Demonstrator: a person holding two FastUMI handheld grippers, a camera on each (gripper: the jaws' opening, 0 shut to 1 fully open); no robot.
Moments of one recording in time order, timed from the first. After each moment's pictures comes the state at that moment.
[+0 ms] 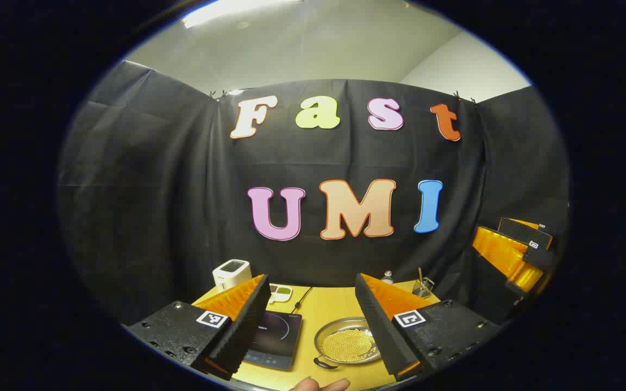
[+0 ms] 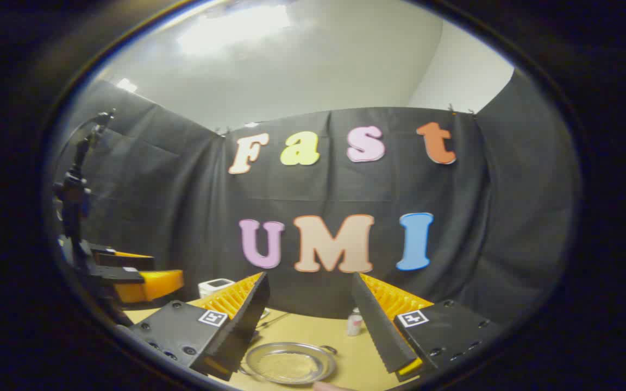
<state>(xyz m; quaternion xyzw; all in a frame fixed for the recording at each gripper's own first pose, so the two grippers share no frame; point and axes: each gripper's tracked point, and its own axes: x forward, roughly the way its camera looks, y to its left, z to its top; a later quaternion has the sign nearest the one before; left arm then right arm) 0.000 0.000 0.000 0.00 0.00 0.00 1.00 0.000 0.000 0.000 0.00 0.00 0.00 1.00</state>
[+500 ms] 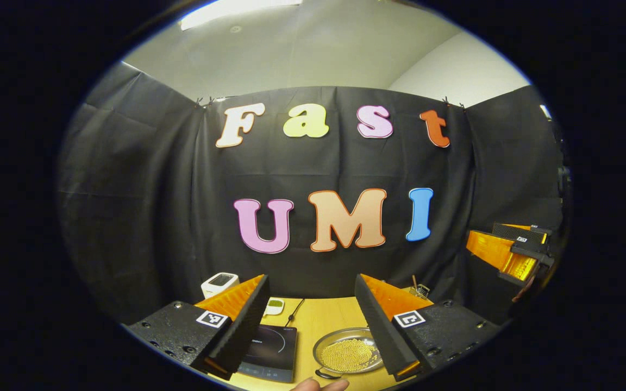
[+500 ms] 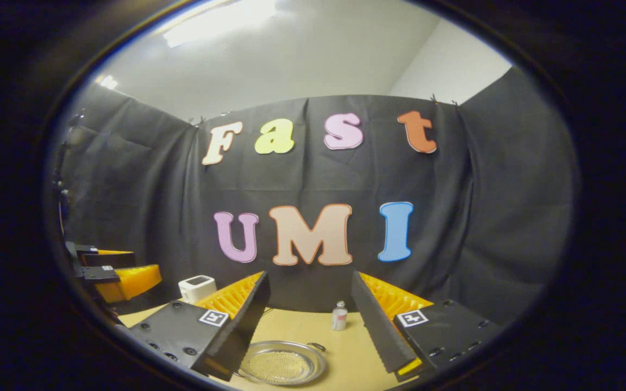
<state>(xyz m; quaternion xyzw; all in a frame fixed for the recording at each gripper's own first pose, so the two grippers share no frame) 0.026 0.011 0.019 0.03 -0.03 -0.03 1.00 0.024 -0.005 -0.009 0.04 0.03 -0.06 1.00</state>
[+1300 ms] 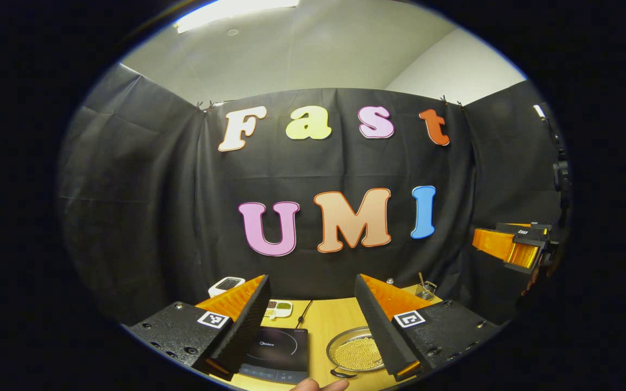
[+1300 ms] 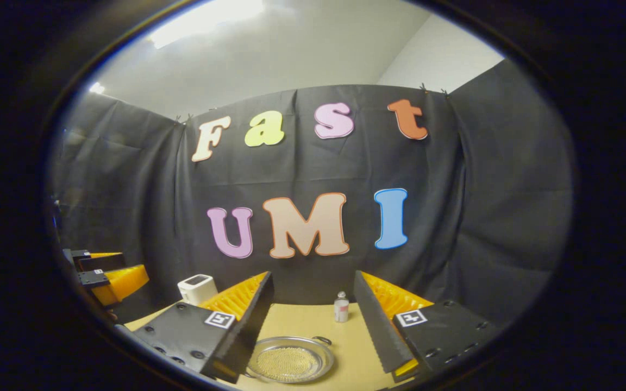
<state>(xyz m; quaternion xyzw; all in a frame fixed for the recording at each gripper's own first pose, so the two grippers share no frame) 0.020 0.038 0.015 0.03 -0.04 -0.02 1.00 0.021 0.011 -0.022 0.05 0.06 -0.06 1.00</state>
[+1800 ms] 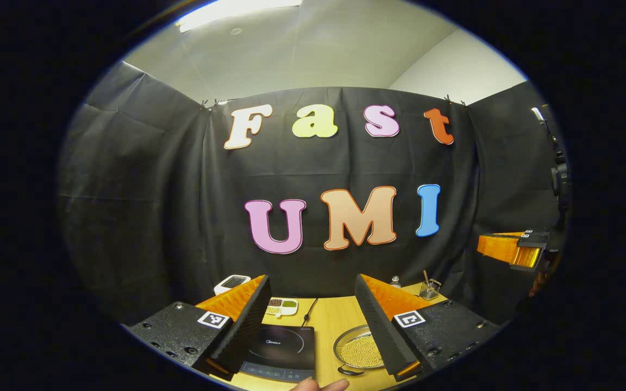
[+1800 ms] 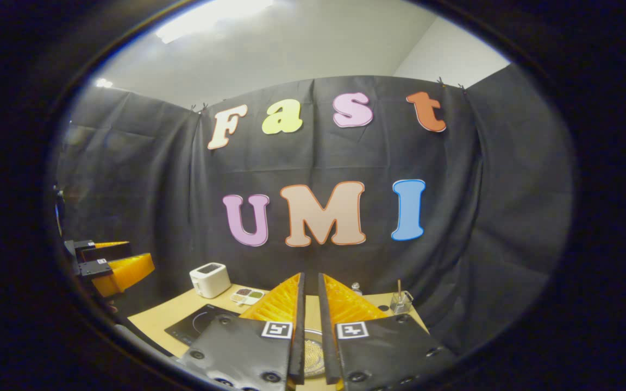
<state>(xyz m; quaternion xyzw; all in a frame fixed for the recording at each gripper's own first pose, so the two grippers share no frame) 0.016 0.054 0.011 0.03 -0.04 -0.02 1.00 0.023 0.053 -0.044 0.04 0.10 -0.01 0.99</state>
